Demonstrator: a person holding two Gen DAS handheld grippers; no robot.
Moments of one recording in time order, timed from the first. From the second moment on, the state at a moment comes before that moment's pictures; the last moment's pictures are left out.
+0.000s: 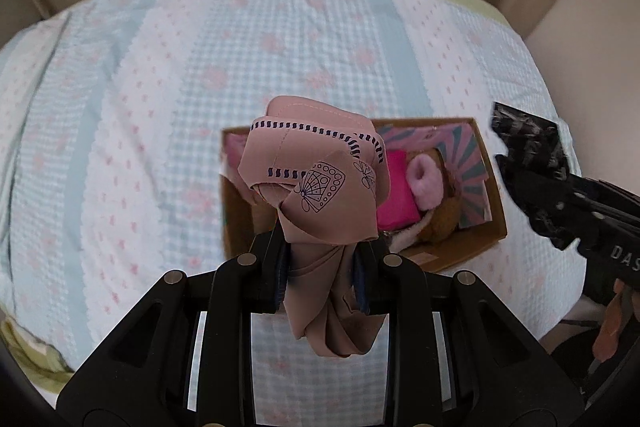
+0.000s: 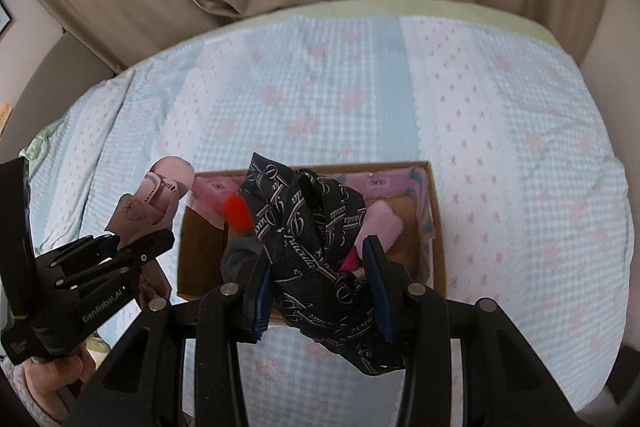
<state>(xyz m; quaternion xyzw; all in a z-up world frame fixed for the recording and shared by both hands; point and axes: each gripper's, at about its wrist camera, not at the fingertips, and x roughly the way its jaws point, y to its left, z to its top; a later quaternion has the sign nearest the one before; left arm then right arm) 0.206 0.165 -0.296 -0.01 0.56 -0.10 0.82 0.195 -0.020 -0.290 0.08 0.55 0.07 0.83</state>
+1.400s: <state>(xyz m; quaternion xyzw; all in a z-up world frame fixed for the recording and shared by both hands) 0.216 0.110 -0.359 0.07 0.60 -0.16 0.78 0.227 -0.049 -0.346 0.15 0.62 0.02 0.77</state>
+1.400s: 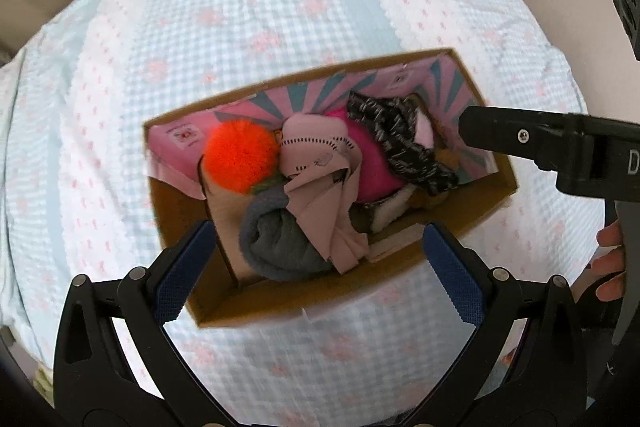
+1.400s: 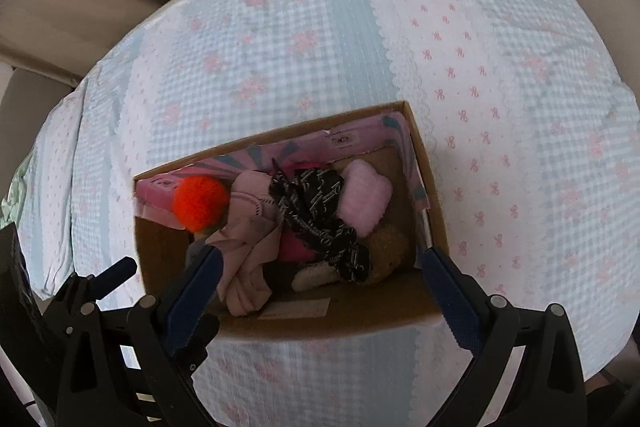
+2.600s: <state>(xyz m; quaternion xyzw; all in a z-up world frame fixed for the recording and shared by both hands) 0.038 0.057 -0.021 0.00 0.26 -0.06 0.96 0.037 -0.155 -0.035 0.01 0.30 -0.02 0.96</state>
